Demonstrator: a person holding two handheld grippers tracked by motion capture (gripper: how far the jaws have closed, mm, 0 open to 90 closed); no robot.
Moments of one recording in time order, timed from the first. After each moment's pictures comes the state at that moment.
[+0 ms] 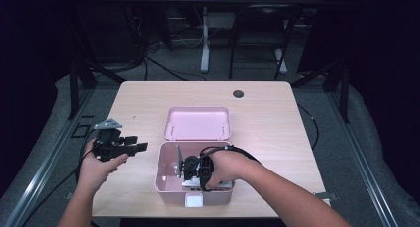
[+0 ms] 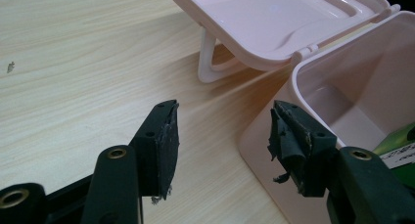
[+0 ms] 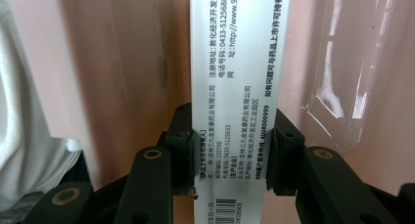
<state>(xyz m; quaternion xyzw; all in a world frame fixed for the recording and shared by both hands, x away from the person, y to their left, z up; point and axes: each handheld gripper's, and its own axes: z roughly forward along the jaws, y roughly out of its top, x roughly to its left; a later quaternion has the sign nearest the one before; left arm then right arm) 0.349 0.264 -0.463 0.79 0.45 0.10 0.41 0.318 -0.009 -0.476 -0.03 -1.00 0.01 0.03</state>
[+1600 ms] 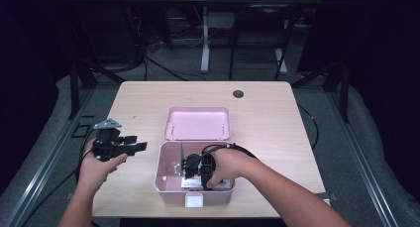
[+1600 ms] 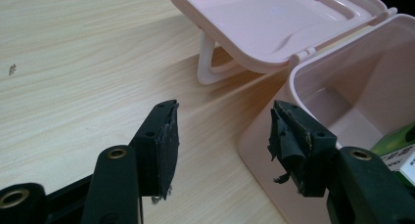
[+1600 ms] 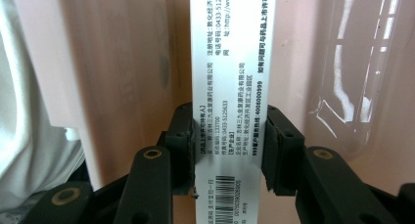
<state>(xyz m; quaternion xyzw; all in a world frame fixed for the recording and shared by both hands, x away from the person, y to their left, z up) 0.348 0.264 -0.461 0.79 0.45 0.10 0.41 0.323 -0.013 -0.476 -0.03 -1.00 0.00 0.05</state>
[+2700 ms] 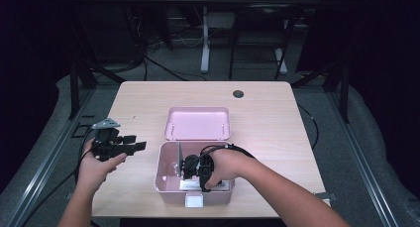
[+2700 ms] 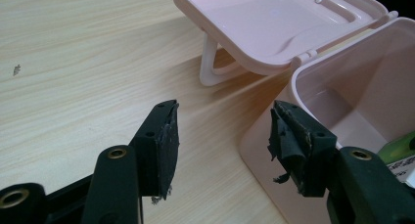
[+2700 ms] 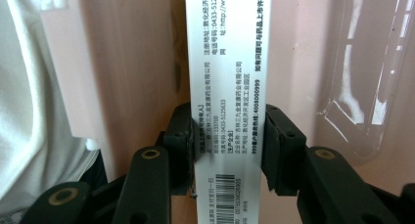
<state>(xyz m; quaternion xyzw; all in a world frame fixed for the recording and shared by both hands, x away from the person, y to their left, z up) 0.348 0.266 -0.460 0.78 0.45 0.10 0.42 0.321 -0.009 -0.476 -0.04 -1.00 0.00 0.07</state>
